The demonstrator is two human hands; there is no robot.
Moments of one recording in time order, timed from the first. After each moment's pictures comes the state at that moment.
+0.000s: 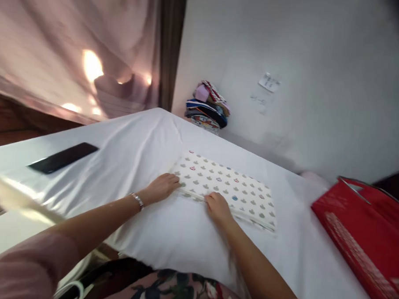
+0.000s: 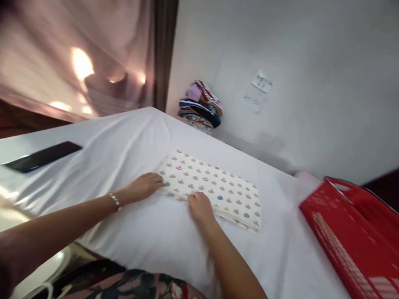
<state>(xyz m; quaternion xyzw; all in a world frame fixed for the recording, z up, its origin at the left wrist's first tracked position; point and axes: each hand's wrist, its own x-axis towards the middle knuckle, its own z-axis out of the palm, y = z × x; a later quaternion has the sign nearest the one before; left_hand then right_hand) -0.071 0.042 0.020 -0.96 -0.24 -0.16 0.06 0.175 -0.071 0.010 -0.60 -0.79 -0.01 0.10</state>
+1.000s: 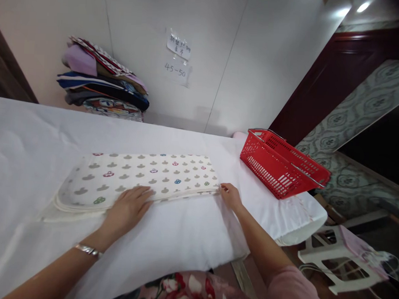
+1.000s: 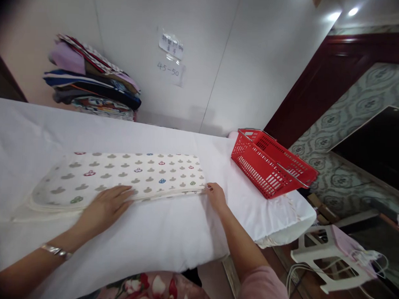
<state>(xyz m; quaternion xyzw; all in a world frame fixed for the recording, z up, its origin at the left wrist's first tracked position) 0.045 0.007 -0.009 -0.94 -0.19 -0.26 -0.05 0.372 -0.223 -0.002 -0.85 -0.43 -0.01 0.31</state>
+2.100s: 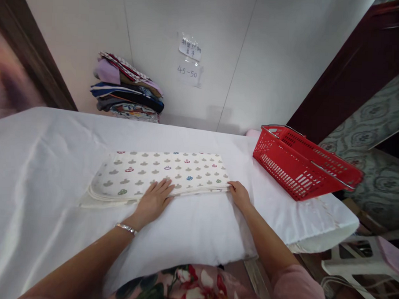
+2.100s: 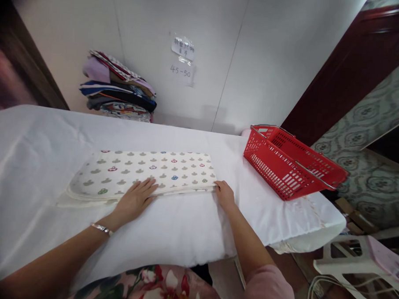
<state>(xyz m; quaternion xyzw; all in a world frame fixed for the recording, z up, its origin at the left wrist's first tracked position) 0.067 -0.007 -0.020 -0.96 -0.19 -0.20 -0.03 0.372 -0.219 -0.012 -0.85 -0.46 -0.01 0.25</state>
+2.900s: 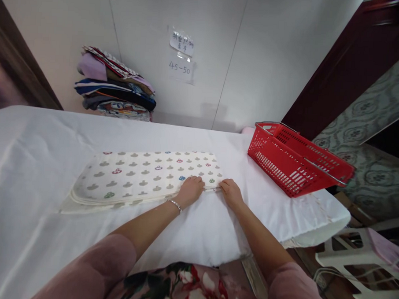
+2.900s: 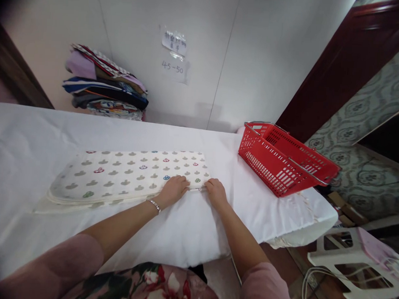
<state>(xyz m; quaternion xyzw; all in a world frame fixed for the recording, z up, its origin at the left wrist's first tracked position) 0.208 -0.063 0.007 -0.98 -0.09 -0.16 -0.06 0.366 -0.215 -0.006 -0.79 -0.58 -0.12 0.16</state>
